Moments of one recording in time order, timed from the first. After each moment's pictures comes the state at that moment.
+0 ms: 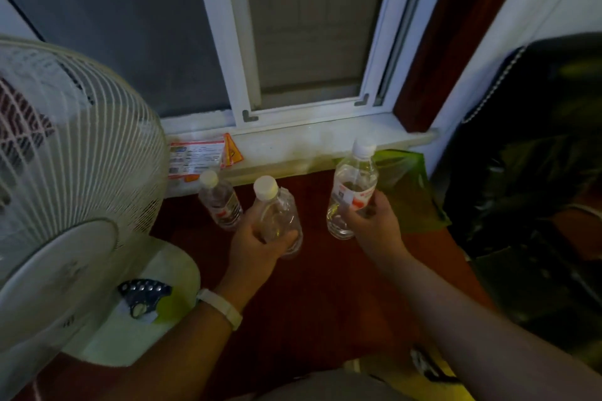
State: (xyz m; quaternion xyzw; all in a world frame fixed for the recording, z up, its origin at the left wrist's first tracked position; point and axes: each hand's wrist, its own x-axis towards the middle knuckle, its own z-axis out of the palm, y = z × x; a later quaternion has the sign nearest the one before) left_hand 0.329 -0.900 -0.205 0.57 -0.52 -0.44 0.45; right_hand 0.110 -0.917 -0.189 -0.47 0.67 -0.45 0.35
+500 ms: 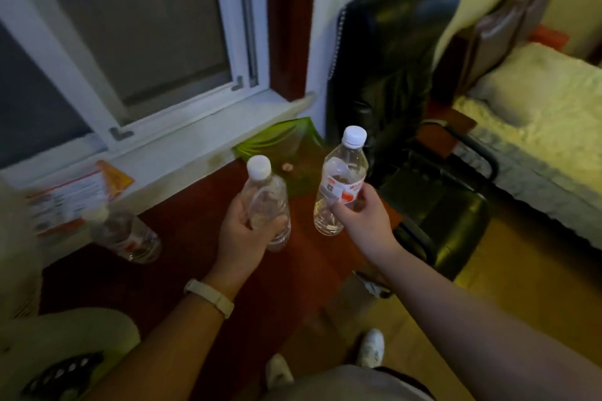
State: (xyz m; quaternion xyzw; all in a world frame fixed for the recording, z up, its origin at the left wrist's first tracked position) left_hand 0.253 -0.886 -0.196 0.42 -0.59 -0.57 0.39; right_hand 0.063 -0.791 -0.174 -0.31 0.74 -0.52 0.29
